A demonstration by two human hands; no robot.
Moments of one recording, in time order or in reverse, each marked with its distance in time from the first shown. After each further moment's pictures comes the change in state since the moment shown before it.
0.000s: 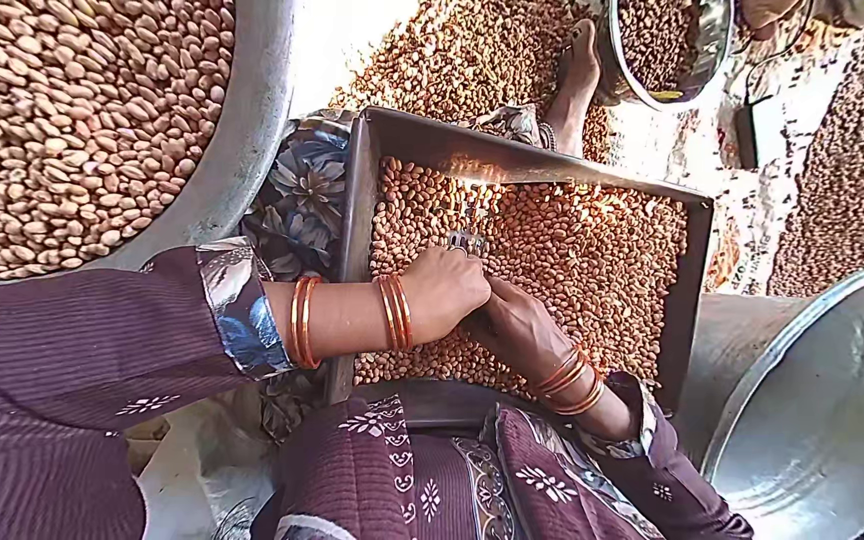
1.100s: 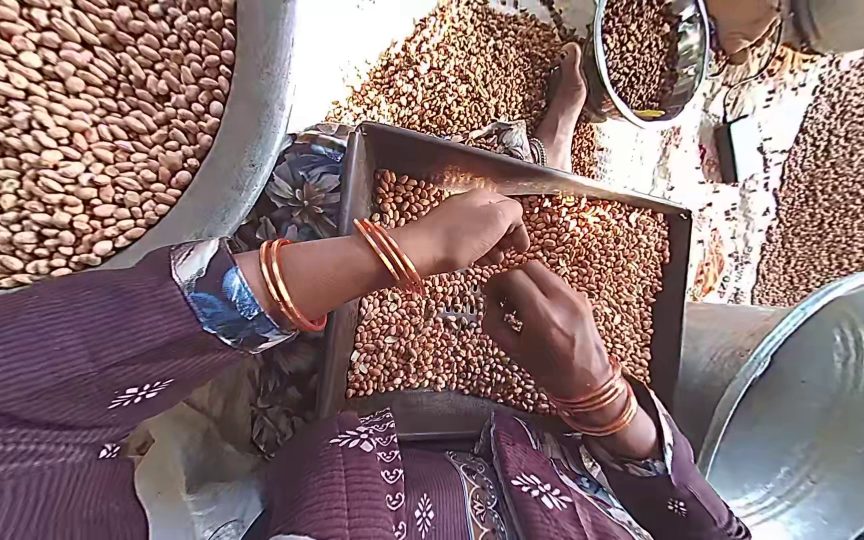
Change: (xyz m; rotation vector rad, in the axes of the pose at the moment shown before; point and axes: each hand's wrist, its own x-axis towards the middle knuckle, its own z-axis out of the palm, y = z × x) left_hand 0.017 -0.027 -0.043 -1.296 0.260 -0.169; right_hand 0.013 -0.015 -0.042 -0.117 0.311 -0.081
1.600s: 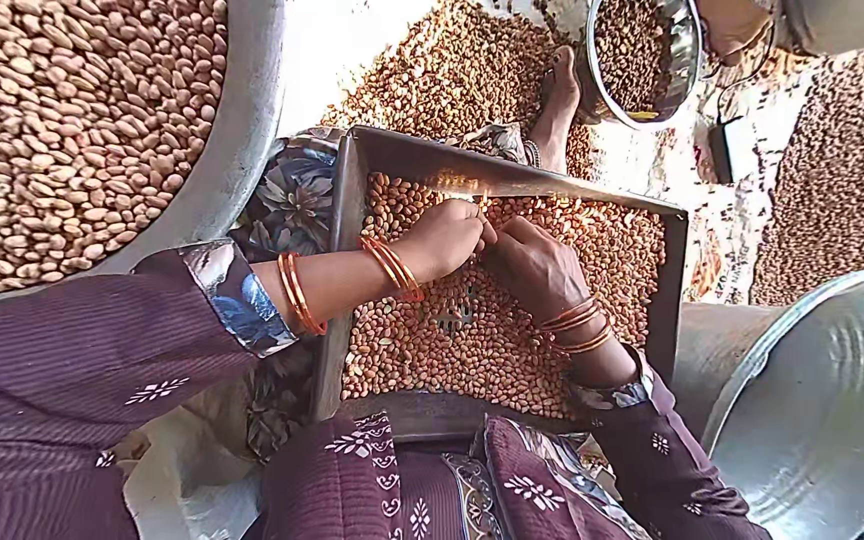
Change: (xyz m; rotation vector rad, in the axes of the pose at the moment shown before) left_hand 0.009 -0.017 0.008 0.085 0.170 -0.119; right_hand 0.024 0.065 0.024 -0.139 -0.201 0.019
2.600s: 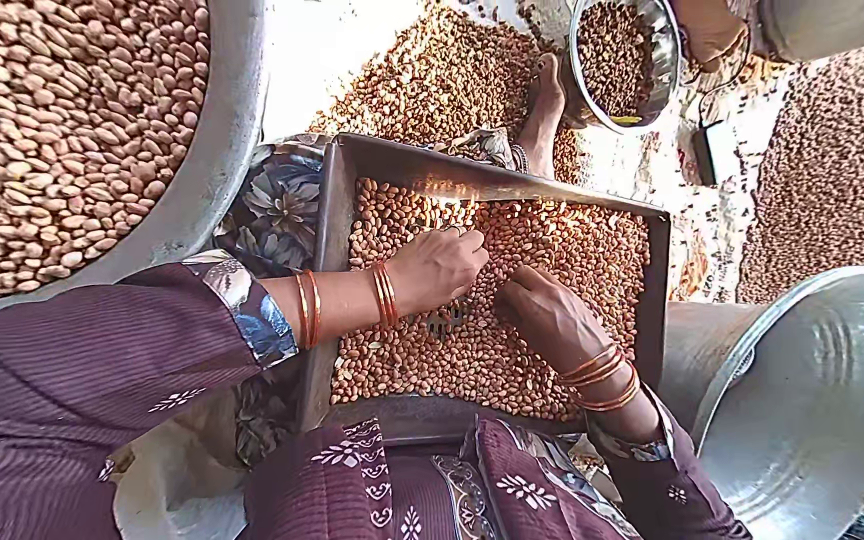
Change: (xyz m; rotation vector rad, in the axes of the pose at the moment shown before) left_hand 0.016 -0.044 0.017 0.971 0.022 0.793; right_hand -0.046 -0.012 -0.026 -0.015 -0.283 0.120
